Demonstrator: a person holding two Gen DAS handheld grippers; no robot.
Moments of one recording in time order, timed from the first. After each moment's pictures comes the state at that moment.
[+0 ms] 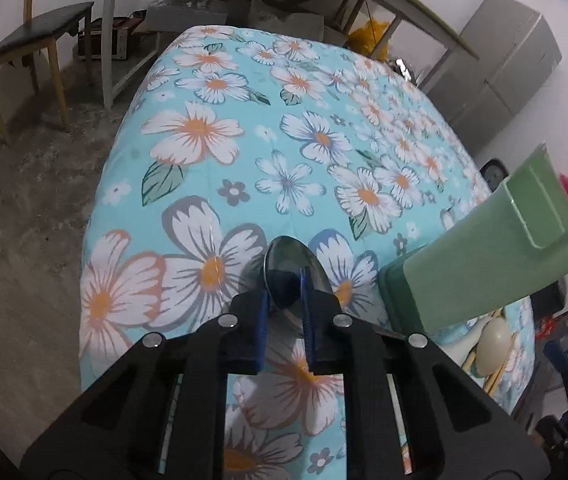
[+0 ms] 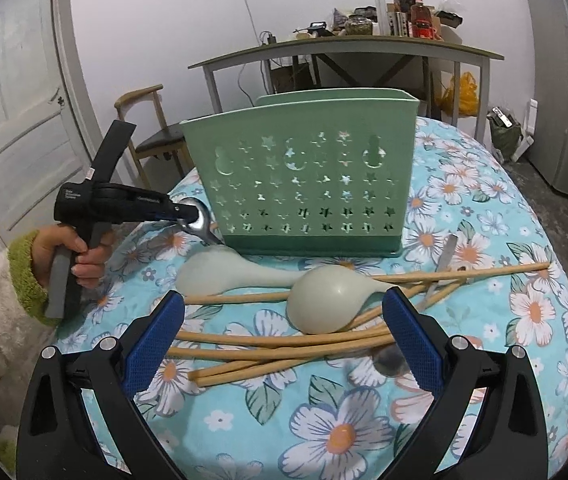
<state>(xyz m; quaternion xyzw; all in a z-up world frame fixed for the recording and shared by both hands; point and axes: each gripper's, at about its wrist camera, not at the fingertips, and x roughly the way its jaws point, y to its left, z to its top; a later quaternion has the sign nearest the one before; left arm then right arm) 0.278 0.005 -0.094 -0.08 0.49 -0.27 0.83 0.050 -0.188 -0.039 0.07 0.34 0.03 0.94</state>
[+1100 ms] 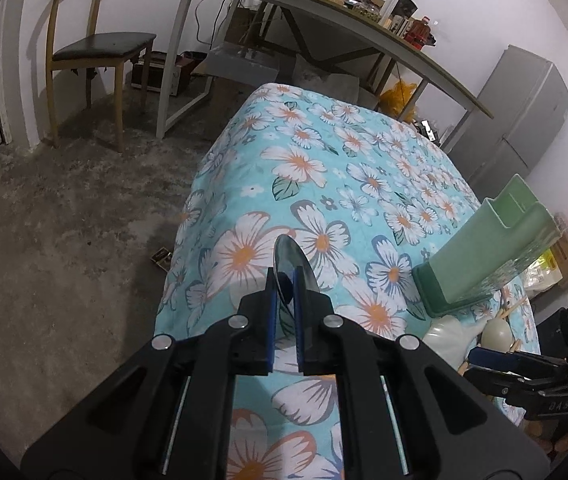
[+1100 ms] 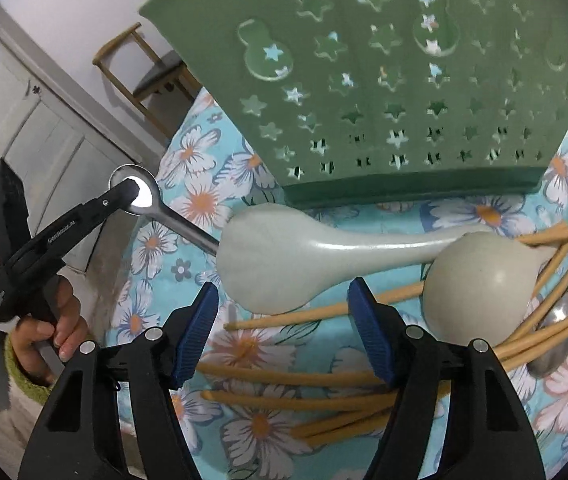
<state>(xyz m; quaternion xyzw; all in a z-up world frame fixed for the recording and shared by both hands) 0.221 0.093 -0.078 -0.11 0.41 -0.20 0.88 0.154 -0.144 -0.087 0.19 0.53 0.07 0.83</state>
